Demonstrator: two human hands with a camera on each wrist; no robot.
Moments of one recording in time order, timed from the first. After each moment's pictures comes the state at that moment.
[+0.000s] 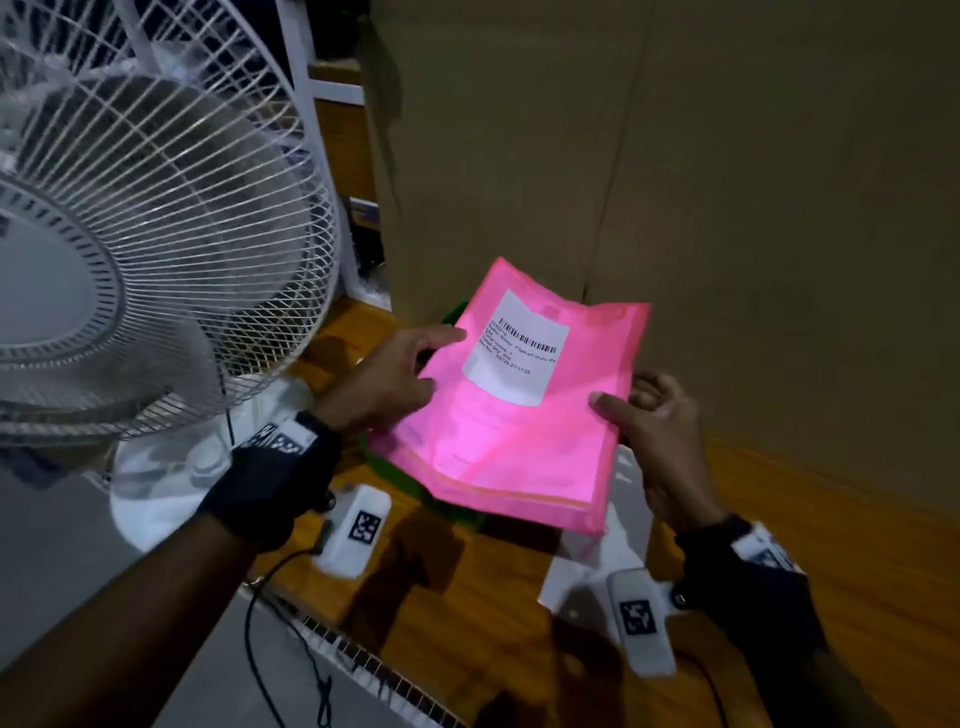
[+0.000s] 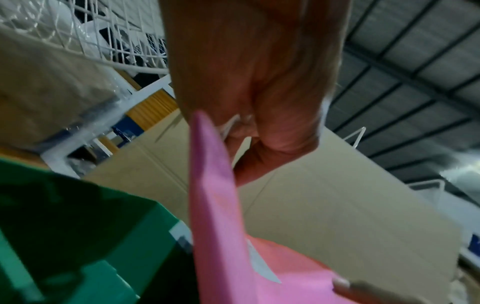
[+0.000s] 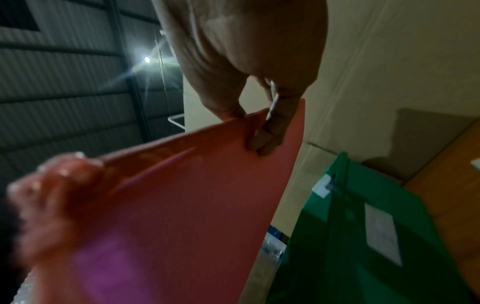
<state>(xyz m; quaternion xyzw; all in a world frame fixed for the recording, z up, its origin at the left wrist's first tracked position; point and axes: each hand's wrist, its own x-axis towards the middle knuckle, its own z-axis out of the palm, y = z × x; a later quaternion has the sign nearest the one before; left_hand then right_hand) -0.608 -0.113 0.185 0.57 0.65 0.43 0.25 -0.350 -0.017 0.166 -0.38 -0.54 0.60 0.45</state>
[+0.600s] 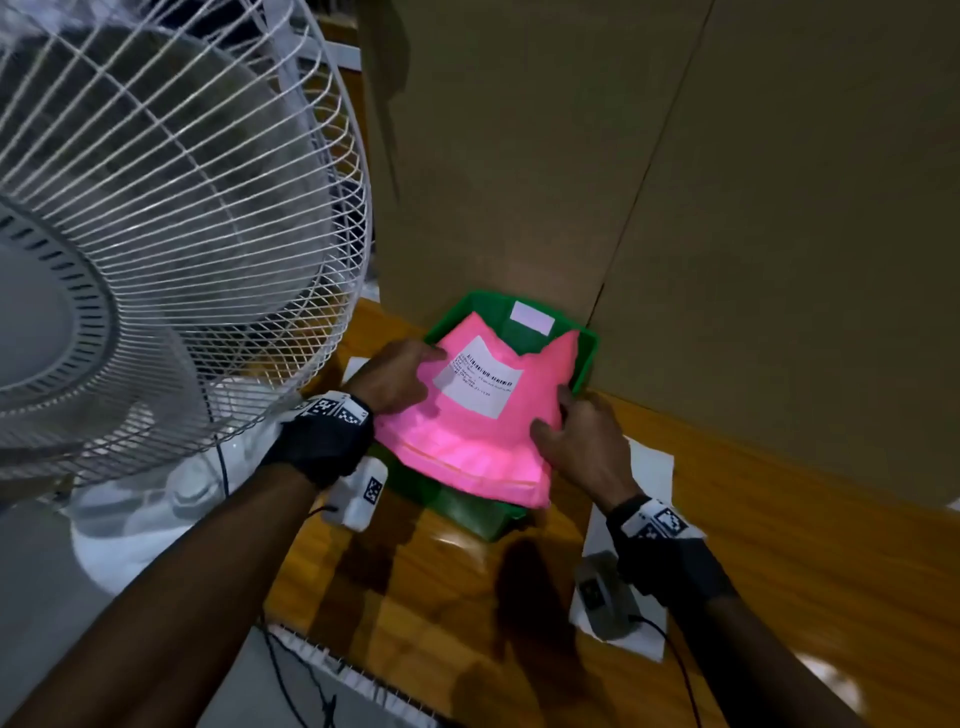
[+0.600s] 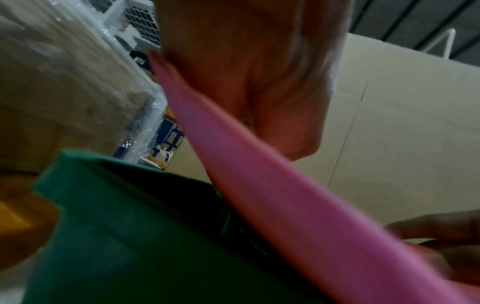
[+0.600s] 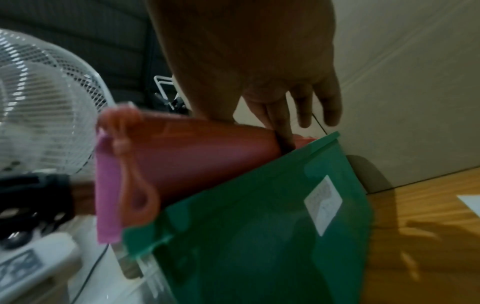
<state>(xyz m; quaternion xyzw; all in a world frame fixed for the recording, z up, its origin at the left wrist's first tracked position) -0.689 -0.062 0.138 0.55 0.77 0.22 0.23 -0.447 -0.007 0.122 -0.51 -0.82 0.21 0.16</state>
